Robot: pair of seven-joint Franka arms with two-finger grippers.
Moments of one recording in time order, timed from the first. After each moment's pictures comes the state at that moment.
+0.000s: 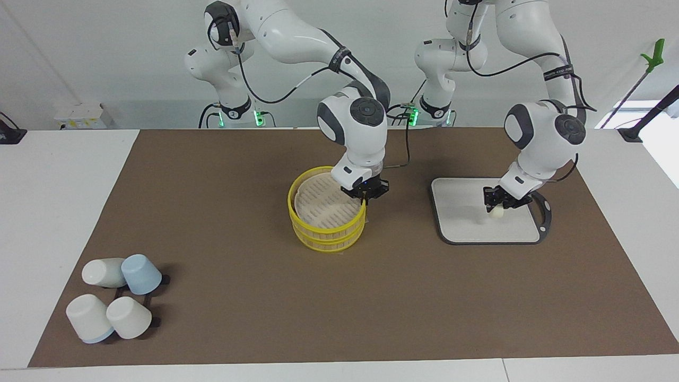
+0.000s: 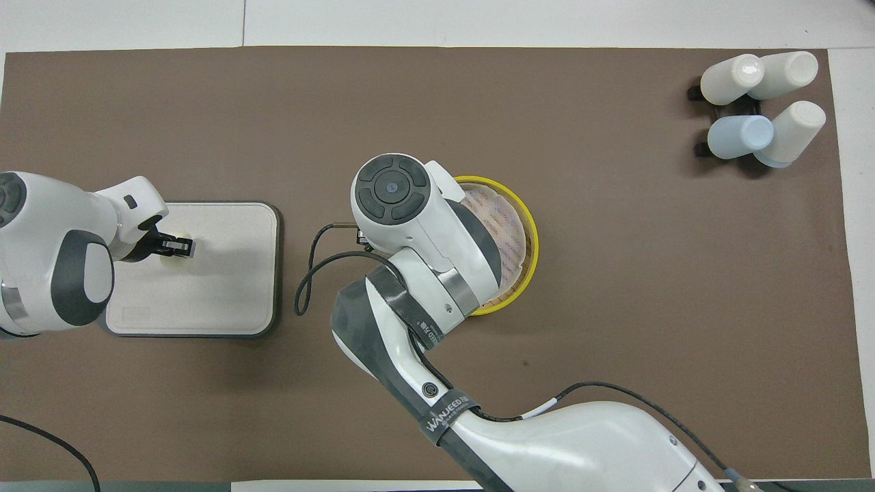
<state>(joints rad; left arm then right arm) -0.12 0.15 0.11 -1.96 -0.11 2.06 0.21 0.75 0.56 -0.11 -1.39 0.14 1.97 0.68</state>
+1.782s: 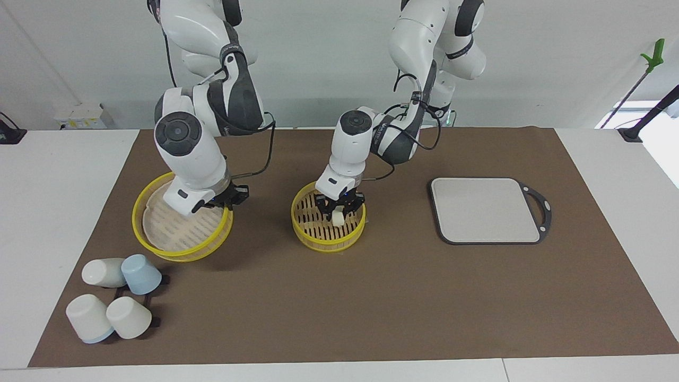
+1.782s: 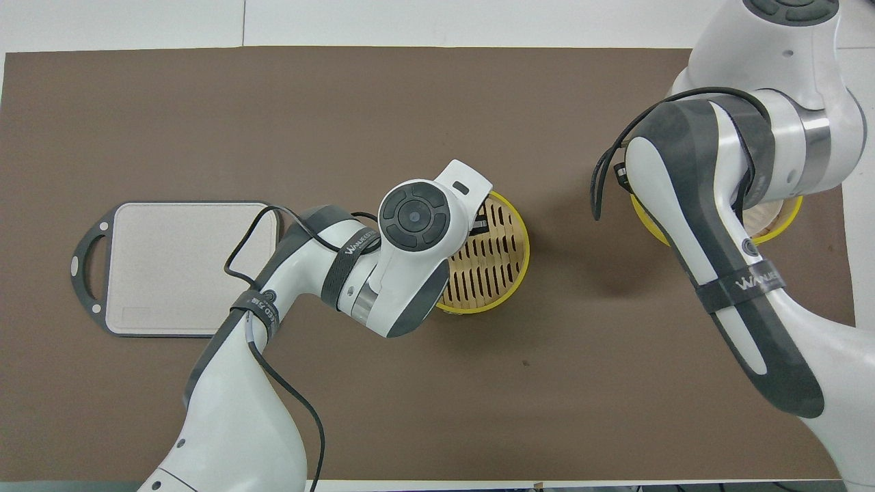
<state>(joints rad) -0.81 0.46 0.10 -1.71 -0.12 2.34 -0.71 0.29 0.40 -0.13 -1.41 0.02 1.57 0.00</state>
